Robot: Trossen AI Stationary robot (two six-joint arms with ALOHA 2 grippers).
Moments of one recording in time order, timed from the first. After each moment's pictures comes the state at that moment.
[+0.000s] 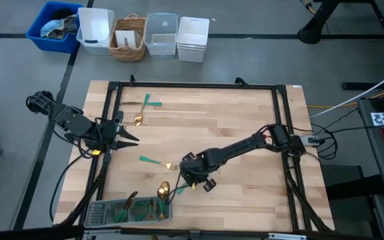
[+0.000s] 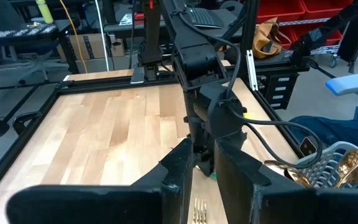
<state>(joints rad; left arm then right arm) -0.53 0.60 0.84 -0.54 -0.44 -0.08 0.25 2.22 1.61 -0.70 -0.03 -0.45</state>
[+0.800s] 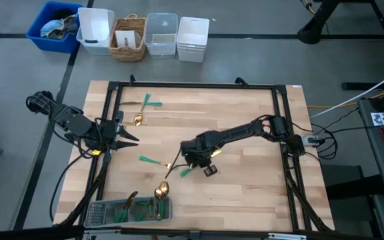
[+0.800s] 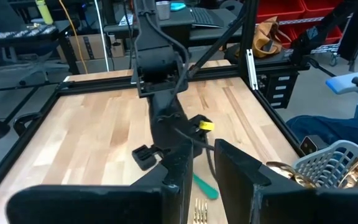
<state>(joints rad) -0.53 0.60 0.84 -0.54 -0.44 -0.07 0.08 2.19 1.61 -0.86 -0.10 -0.39</state>
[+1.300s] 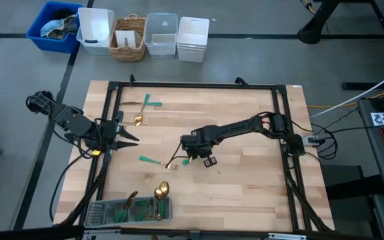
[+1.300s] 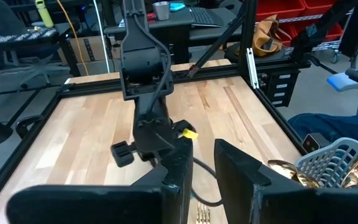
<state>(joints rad) -0.53 0.60 0.84 -0.54 -0.44 -0.05 0.03 2.19 1.62 -0.91 0.09 -0.40</state>
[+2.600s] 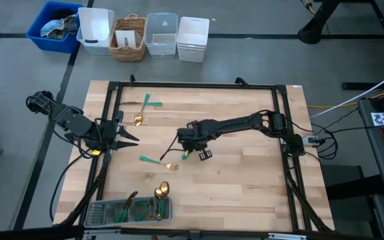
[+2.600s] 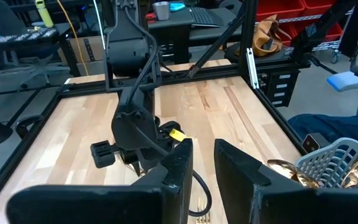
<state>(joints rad) -0.53 0.60 0.84 -0.54 -0.44 -0.05 0.00 2.19 1.74 -0.93 0.13 -0.43</state>
